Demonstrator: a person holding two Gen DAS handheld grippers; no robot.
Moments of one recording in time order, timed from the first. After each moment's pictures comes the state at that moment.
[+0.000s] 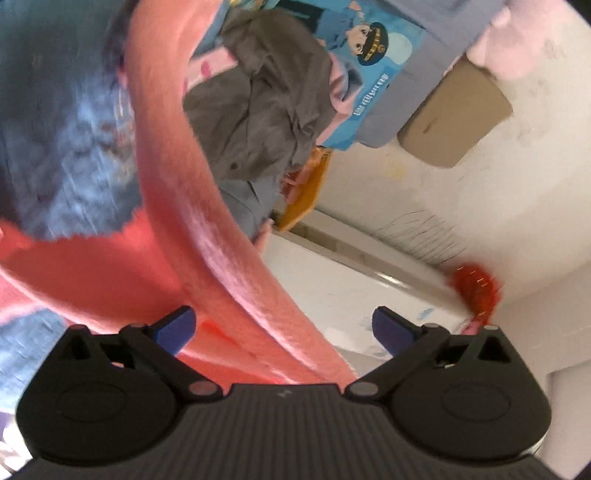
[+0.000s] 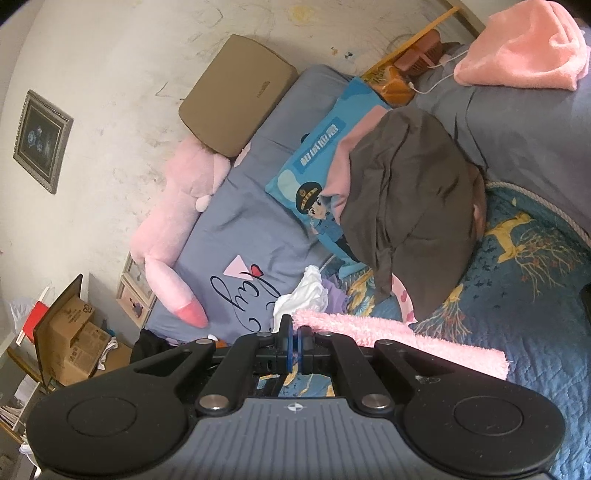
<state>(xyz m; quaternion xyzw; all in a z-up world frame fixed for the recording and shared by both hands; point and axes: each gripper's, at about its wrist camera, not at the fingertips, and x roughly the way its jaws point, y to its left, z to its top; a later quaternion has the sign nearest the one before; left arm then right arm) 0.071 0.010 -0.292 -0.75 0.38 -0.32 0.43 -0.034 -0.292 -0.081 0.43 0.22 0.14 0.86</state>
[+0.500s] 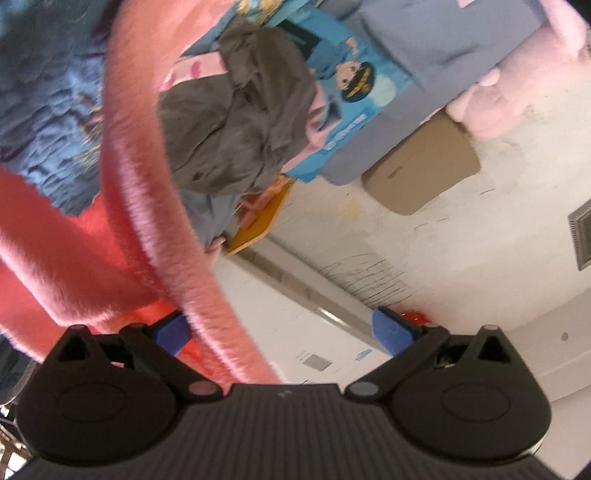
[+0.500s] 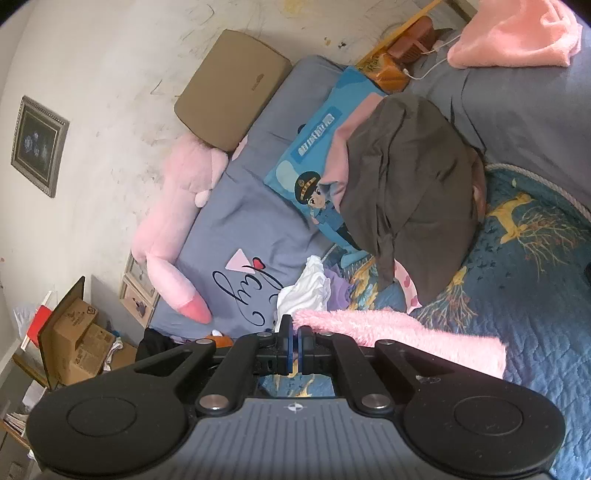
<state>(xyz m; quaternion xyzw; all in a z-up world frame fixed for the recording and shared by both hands) 0.071 -0.006 -0.290 -0.83 0.30 -0.29 0.37 -0.039 -0.284 -0.088 0.45 0.22 0.14 0.85</state>
